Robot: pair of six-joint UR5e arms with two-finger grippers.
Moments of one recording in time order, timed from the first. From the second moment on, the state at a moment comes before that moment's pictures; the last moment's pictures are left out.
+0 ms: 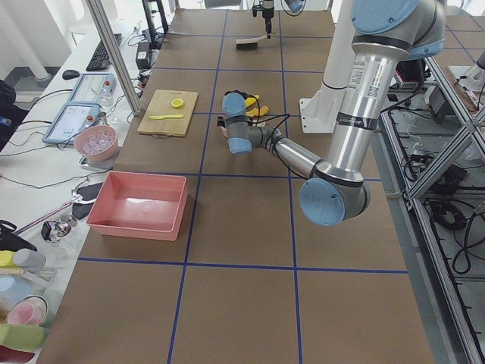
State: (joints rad) left arm -0.78 -1.83 -1.64 -2.55 -2.26 0.24; right arm 0.93 -2.05 1.89 -0.92 2.19 0.70
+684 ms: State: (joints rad) left arm -0.73 -1.89 -1.52 -2.73 -2.23 0.00; right arm 0.89 -2.06 1.87 -0.84 2.19 0.79
